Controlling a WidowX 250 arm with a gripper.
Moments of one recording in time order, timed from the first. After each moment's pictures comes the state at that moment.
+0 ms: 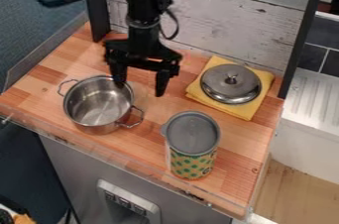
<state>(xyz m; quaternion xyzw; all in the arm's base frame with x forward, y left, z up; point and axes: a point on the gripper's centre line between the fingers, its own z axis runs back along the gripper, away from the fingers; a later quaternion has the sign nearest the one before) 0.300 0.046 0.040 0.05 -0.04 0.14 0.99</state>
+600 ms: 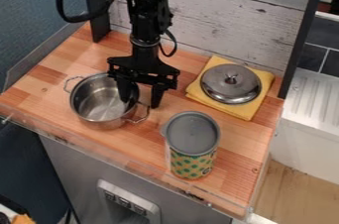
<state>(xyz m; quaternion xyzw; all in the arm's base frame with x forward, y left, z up) 0.313 0.049 0.002 0.05 0.01 0.15 0.99</state>
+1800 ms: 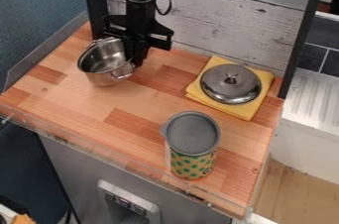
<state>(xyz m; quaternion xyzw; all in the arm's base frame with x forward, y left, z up) 0.353 0.085 0.034 0.07 -0.01 0.10 0.99</state>
